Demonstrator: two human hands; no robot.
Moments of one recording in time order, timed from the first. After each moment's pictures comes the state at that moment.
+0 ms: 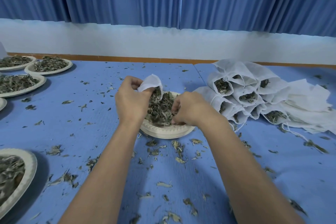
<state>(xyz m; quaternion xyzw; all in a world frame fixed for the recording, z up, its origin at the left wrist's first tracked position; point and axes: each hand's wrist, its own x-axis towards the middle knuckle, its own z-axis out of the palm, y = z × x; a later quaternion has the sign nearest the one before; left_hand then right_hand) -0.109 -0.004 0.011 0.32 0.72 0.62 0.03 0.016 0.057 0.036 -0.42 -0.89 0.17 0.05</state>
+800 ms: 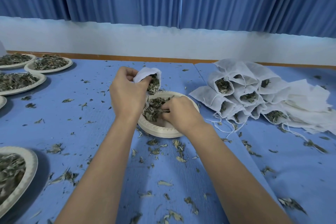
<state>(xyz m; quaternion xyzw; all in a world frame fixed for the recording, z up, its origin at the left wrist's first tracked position) -0.114 -0.009 0.026 0.31 0.70 0.65 0.00 -0.002 0.051 0.004 -0.36 -0.92 0.10 0.13</state>
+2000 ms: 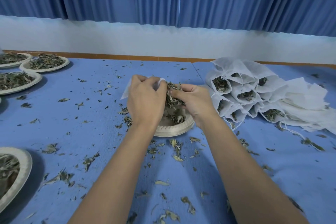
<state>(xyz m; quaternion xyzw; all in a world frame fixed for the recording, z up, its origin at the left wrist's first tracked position) -0.079 0.007 0.011 0.38 0.76 0.52 -0.07 0.018 0.069 0.013 -0.33 -0.63 0.58 0.40</state>
